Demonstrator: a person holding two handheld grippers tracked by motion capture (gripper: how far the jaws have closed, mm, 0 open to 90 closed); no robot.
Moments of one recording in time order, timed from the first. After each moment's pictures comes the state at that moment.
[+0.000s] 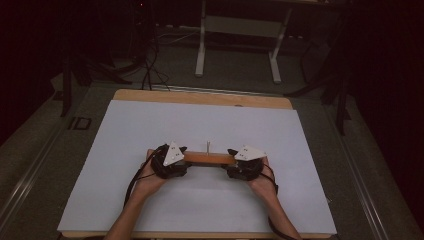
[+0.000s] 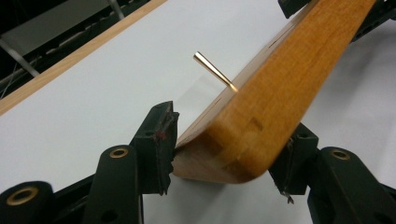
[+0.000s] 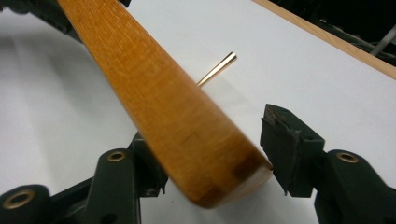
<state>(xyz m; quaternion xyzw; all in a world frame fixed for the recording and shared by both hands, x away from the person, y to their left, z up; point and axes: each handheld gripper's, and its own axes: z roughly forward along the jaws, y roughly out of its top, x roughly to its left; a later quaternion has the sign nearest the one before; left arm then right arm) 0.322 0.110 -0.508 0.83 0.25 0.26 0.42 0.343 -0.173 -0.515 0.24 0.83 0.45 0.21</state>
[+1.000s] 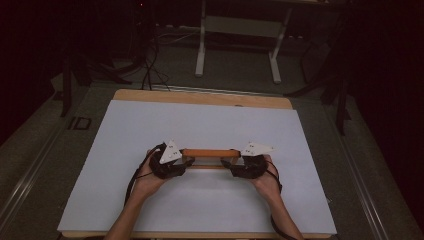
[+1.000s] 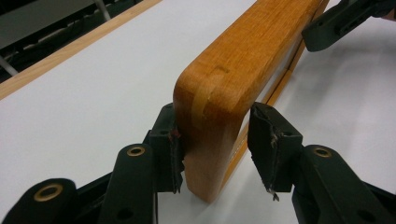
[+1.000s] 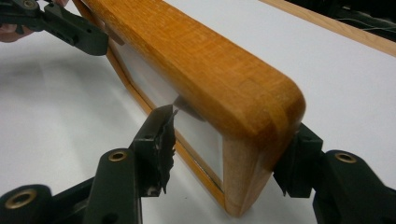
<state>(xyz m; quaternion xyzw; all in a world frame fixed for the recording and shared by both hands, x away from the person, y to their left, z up) 0.319 0.114 -0.499 0.83 0.25 0.23 0.44 0.346 -0.184 -0.504 0.26 0.83 0.47 0.15</state>
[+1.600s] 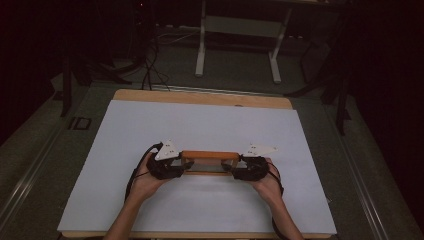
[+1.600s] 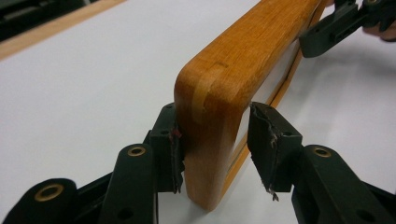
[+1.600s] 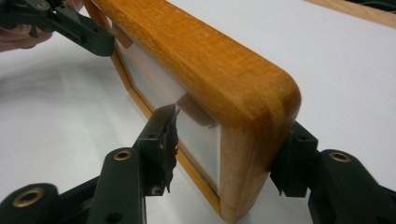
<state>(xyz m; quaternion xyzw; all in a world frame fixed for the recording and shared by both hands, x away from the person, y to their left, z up) 0.316 0.121 -0.494 0.83 0.27 0.17 0.46 0.339 -0.189 -0.502 0.27 0.83 0.48 0.11</state>
